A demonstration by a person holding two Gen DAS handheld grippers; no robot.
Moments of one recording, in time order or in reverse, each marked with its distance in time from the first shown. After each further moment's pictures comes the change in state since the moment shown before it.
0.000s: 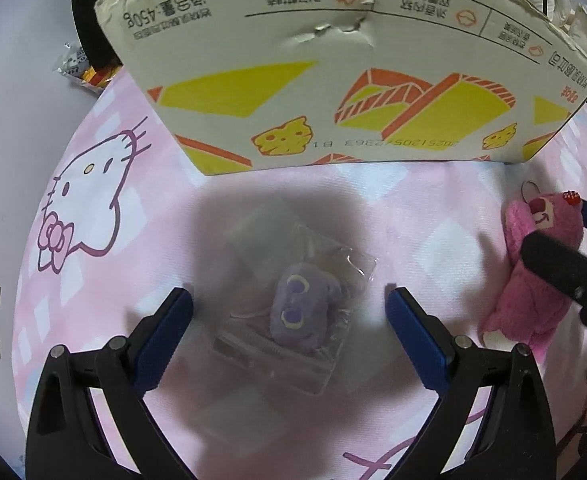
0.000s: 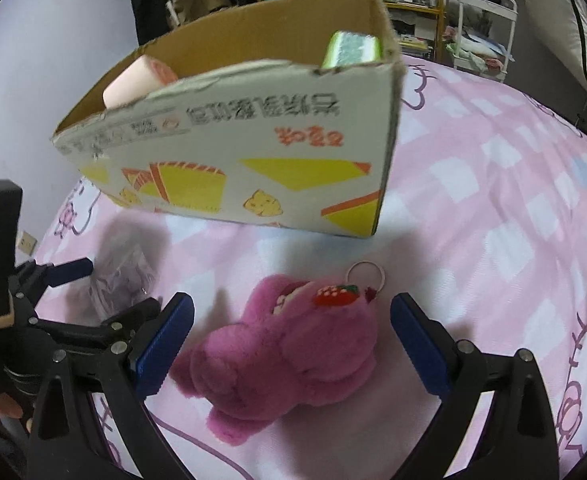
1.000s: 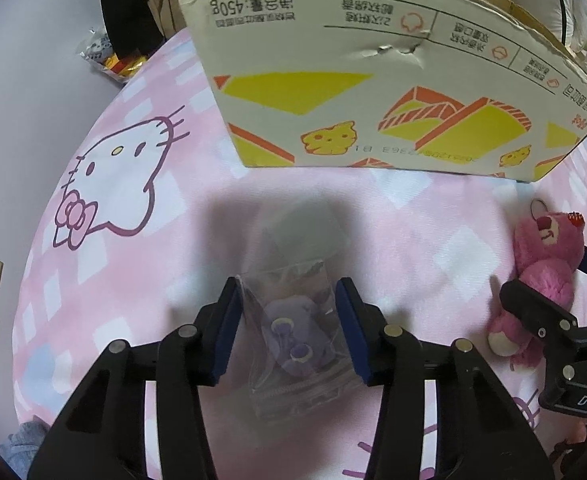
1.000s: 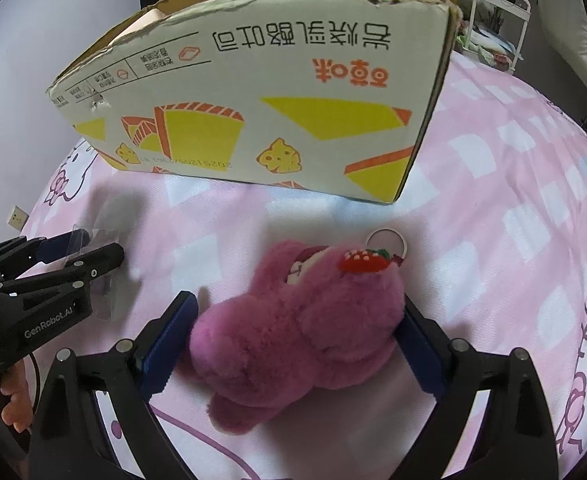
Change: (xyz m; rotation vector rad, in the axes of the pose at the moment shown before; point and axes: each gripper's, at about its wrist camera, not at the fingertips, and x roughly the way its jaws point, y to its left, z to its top) left arm -0.024 0.007 -0.015 -0.078 -0.013 0.030; right arm 0.016 0.015 -0.010 -0.039 0.063 -0.026
